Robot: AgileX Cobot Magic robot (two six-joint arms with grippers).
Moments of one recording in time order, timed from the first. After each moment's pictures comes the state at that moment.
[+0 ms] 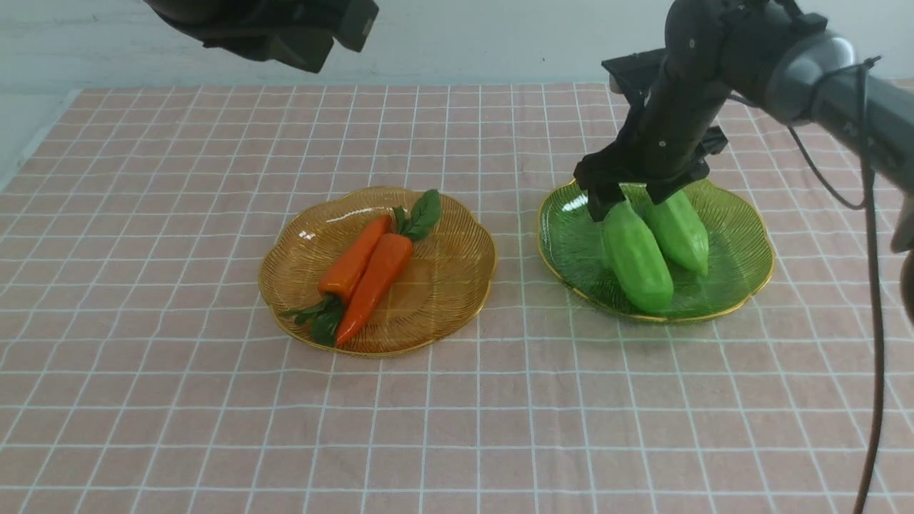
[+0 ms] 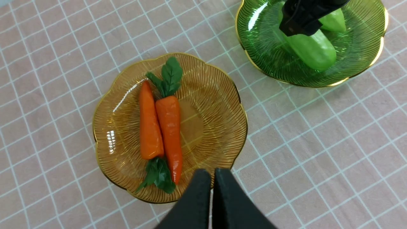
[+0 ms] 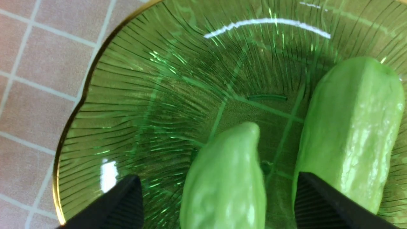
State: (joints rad) right arm 0.31 2.32 -2.18 0.02 1.24 -0.02; left arm -0.52 1.49 -1.86 0.03 1.27 0.01
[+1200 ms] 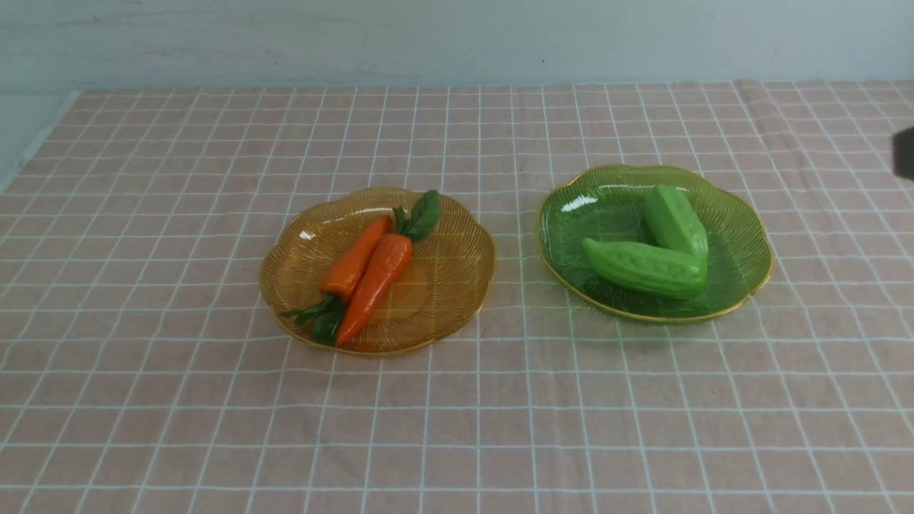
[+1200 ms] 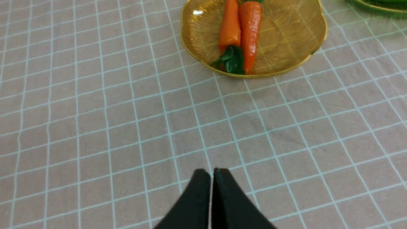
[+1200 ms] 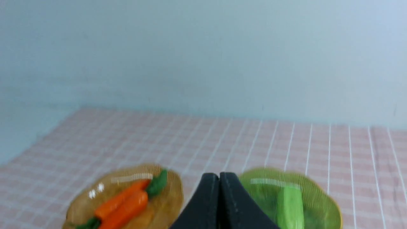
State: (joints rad) right arm 0.31 0.53 -0.74 0.10 0.48 0.05; left arm -0.52 0.49 -0.86 0.24 1.14 -0.23
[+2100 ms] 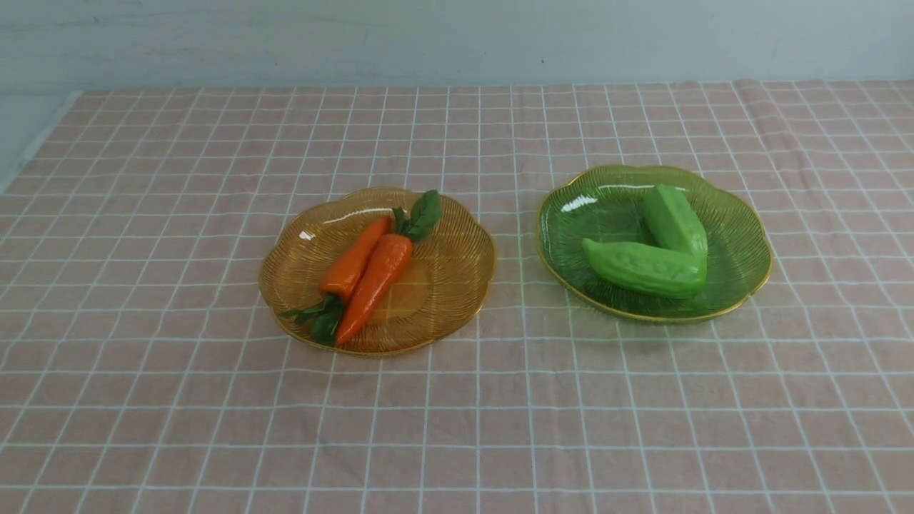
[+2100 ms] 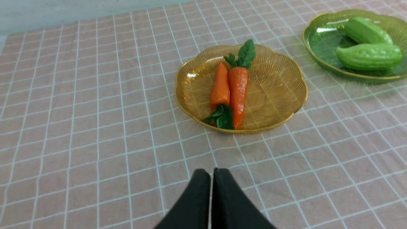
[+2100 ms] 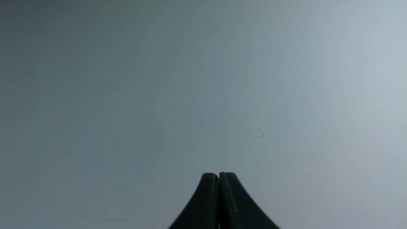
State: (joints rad) right arm 0.30 0.01 -0.23 0.10 -0.12 0.05; left arm -0.52 0.35 -0.76 0.26 0.97 -0.24
